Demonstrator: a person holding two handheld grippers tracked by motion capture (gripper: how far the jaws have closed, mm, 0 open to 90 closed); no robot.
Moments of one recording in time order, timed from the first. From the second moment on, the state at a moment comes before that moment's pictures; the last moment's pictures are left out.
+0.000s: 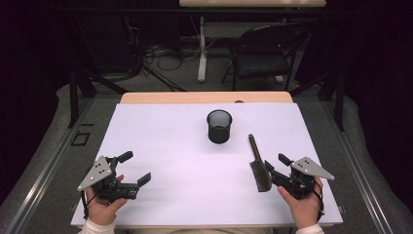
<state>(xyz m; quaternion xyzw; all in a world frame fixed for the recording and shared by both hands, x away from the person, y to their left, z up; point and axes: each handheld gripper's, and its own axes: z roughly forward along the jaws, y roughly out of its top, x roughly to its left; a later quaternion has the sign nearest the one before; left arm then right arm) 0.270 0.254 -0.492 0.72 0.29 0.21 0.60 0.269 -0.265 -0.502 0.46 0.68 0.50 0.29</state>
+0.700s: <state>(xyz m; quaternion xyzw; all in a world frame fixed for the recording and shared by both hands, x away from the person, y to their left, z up) 0.270 0.254 -0.494 0.72 0.29 0.21 0.59 0.317 -0.254 -0.496 0.44 0.73 0.47 0.22</state>
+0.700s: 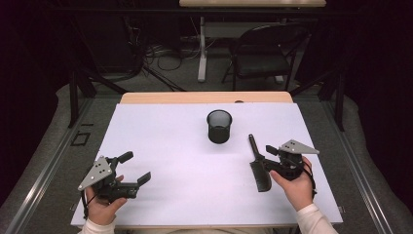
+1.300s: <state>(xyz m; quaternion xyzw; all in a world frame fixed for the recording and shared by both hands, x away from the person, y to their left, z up) 0.271 0.253 -0.496 0.73 0.29 0.20 0.59 0.337 -0.251 -0.475 0.43 0.80 0.39 0.18</state>
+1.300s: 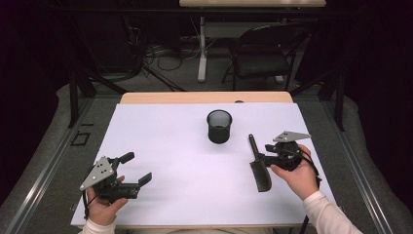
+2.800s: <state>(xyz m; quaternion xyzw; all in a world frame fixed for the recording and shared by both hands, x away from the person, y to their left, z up) 0.272 0.252 -0.498 0.73 0.30 0.20 0.58 0.403 -0.231 -0.471 0.43 0.85 0.27 0.14</state>
